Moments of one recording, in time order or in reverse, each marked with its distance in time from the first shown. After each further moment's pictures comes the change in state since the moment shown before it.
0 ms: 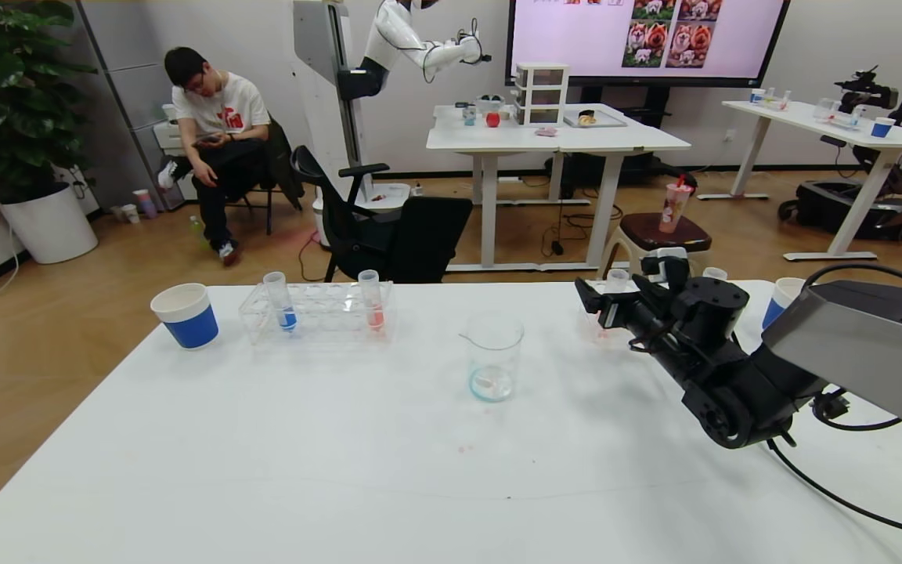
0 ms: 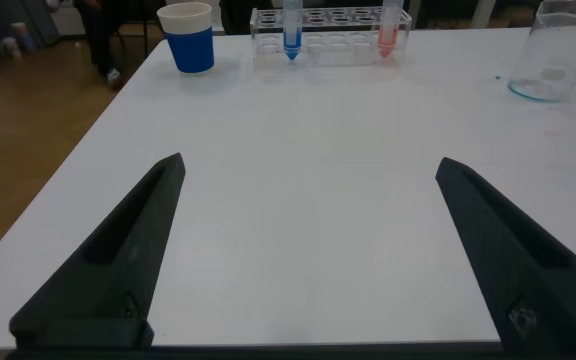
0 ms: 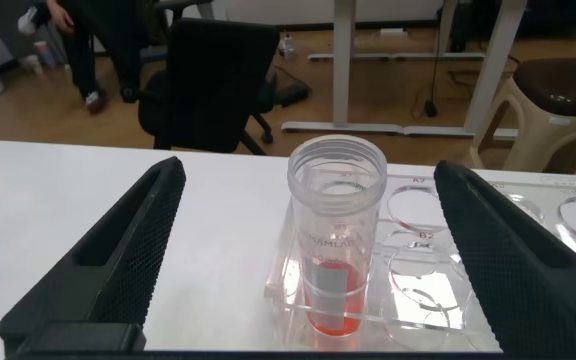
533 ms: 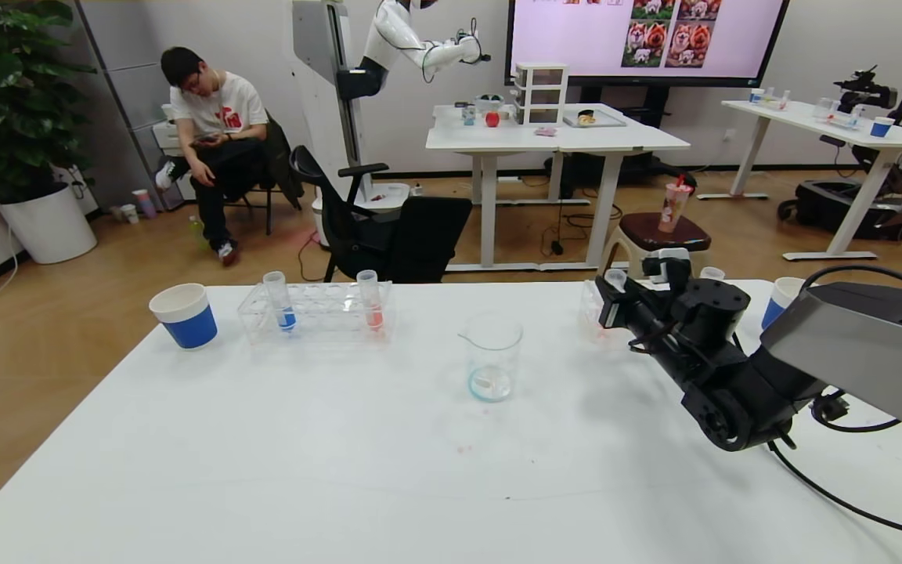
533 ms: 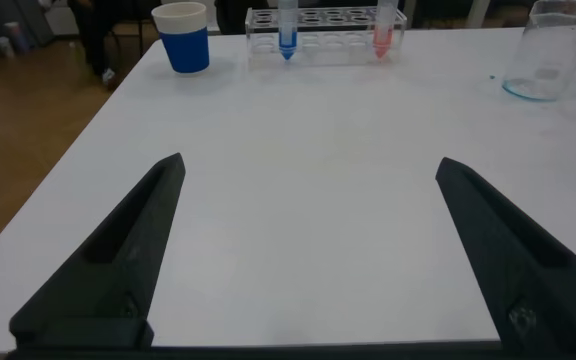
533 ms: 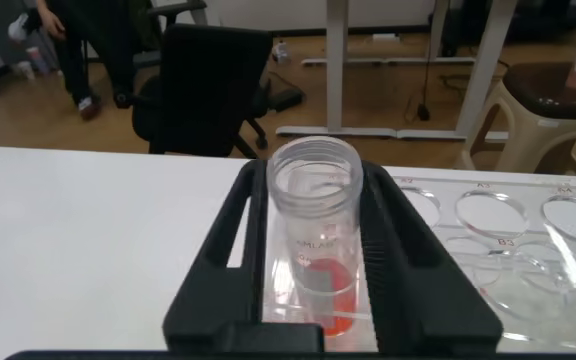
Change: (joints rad) left arm -0.001 0.000 0.000 0.000 0.000 0.000; right arm 0.014 0.000 0.011 -0.017 -0.004 -0.001
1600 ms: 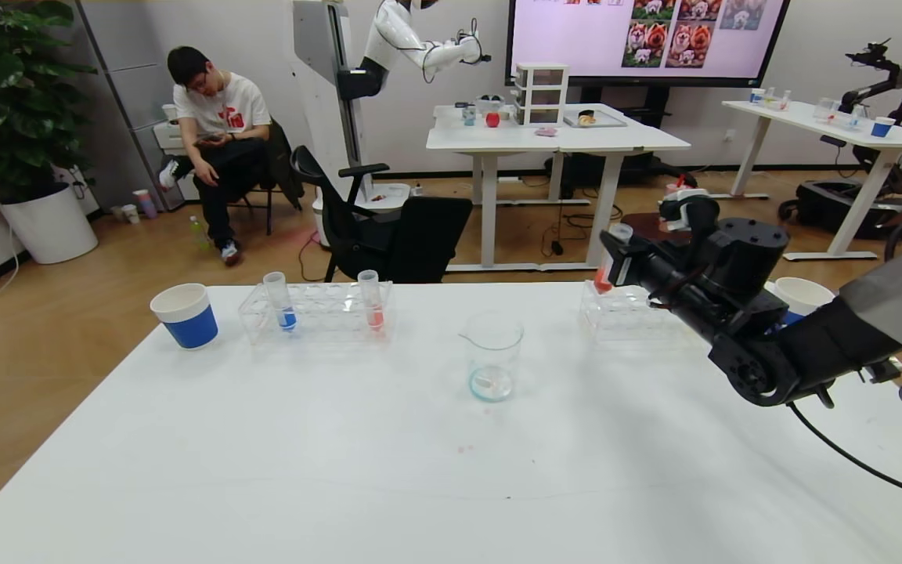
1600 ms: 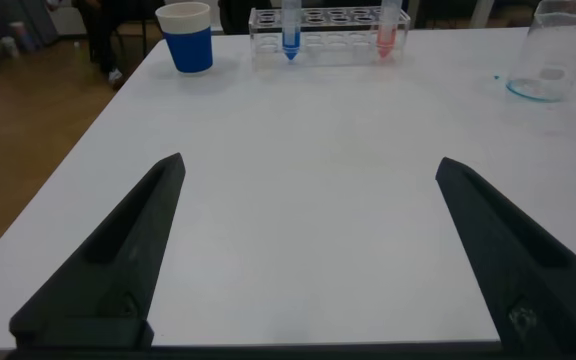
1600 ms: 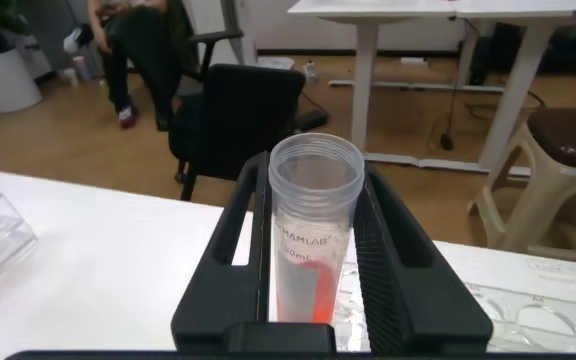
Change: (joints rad) left arm 0.001 0.000 0.000 0.000 0.000 0.000; right arm -0.006 -0.202 -0.074 0.243 0.094 -0.025
